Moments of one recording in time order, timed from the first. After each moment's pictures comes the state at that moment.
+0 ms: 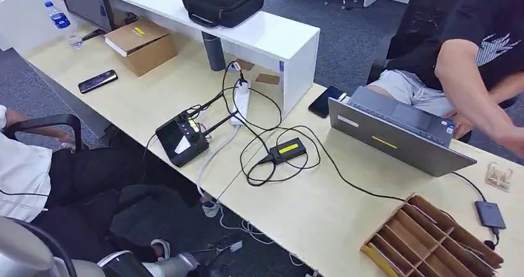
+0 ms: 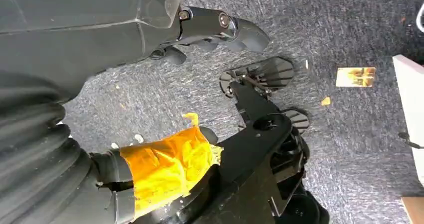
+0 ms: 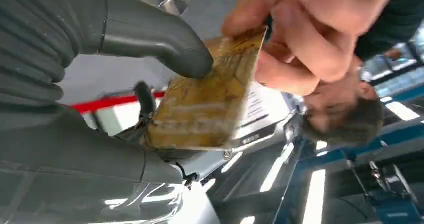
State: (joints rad) left arm -0.09 0.09 -0.12 -0.20 -0.02 -0.19 0.03; right arm -0.69 -0.17 0.36 -1.04 0.73 -0.48 -0.23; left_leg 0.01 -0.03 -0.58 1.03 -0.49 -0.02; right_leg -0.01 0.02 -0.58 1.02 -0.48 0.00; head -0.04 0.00
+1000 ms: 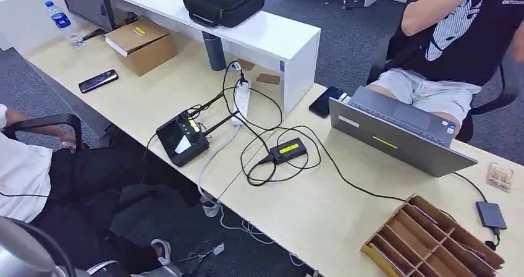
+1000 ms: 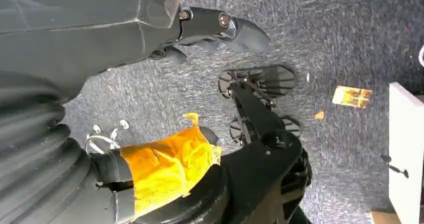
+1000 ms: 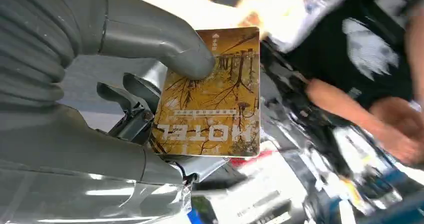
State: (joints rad) left arm 0.00 0.11 -0.06 -0.20 0.08 -0.16 -0.06; right arm -0.04 -0.43 0.07 -1.57 0.36 -0.22 -0.30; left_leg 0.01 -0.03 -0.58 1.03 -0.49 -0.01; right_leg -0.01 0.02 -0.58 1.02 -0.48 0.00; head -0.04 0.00
